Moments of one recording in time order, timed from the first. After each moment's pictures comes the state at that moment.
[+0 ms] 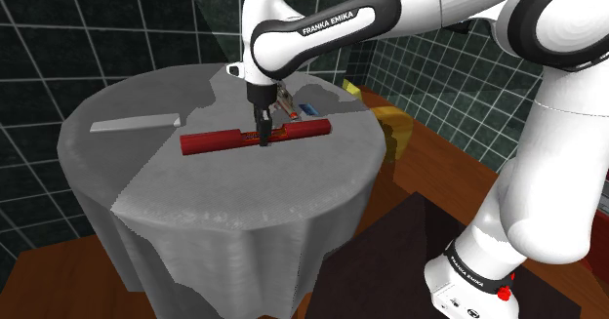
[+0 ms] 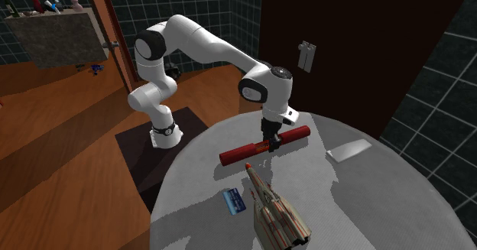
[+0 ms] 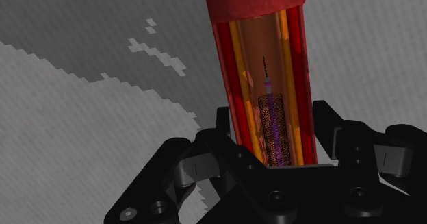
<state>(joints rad) 0.31 0.25 0.15 -1.83 -0.03 2.04 -0.72</state>
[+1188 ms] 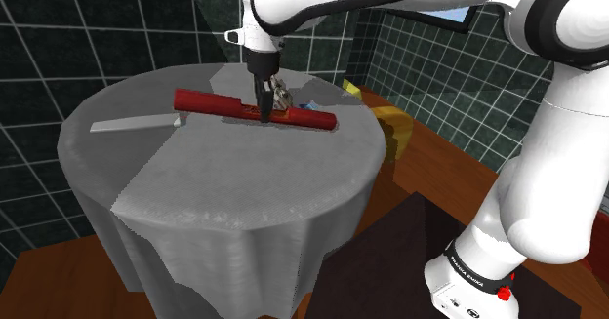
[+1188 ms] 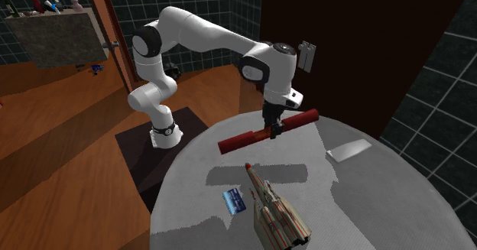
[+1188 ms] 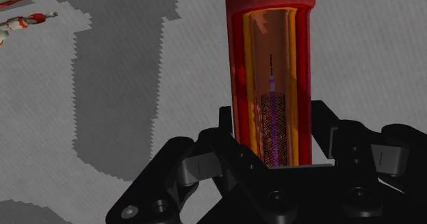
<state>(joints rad) 0.31 0.20 0.15 -1.70 -0.02 1.86 -0.73</state>
